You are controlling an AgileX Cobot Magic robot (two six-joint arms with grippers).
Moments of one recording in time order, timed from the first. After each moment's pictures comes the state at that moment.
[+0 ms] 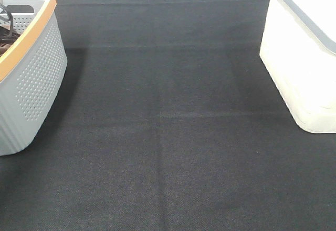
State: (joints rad) left arm -0.04 2.06 -1.68 0.27 1.11 -0.13; right arm 0.05 -0.01 -0.50 0.07 1.07 -0.12
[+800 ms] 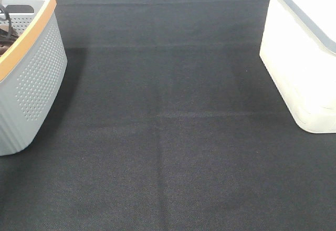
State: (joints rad) left arm -0.04 2.04 -1.68 0.27 1.18 -0.11; right arm 0.05 -0.01 -0.50 0.07 1.07 -0.12
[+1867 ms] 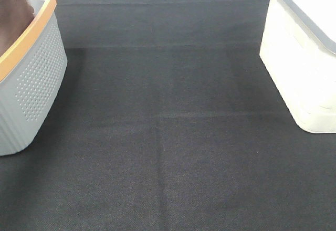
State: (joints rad) left arm -0.04 1.64 -2.04 -0.16 1.02 -0.10; right arm 0.05 -0.01 -0.50 0.07 1.07 -0.12
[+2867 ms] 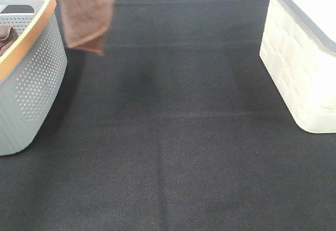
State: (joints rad) left arm -0.25 1.60 -2.04 -0.86 0.70 0.34; right arm 0.05 0.09 -0.52 0.09 1.02 -0.12
